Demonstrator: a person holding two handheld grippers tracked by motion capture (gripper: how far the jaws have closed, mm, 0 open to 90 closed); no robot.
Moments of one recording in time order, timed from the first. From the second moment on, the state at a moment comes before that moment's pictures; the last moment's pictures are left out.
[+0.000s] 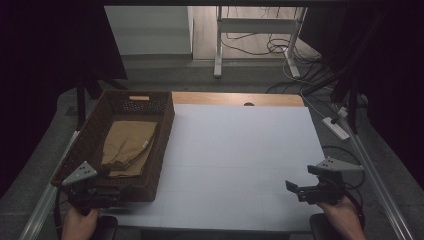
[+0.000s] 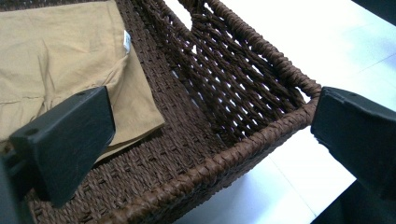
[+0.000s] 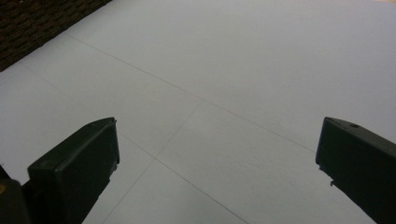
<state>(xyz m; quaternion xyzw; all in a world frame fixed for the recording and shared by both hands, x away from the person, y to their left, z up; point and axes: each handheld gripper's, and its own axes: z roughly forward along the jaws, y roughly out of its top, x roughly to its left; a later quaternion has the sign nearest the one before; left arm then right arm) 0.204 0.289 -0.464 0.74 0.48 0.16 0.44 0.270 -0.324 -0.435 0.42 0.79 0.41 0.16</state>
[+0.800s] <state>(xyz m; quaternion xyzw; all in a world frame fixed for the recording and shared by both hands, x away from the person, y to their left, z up) 0.205 0.288 -0.464 0.74 0.48 0.16 0.43 0.260 -0.337 -0.432 0.43 0.78 0.41 0.17</state>
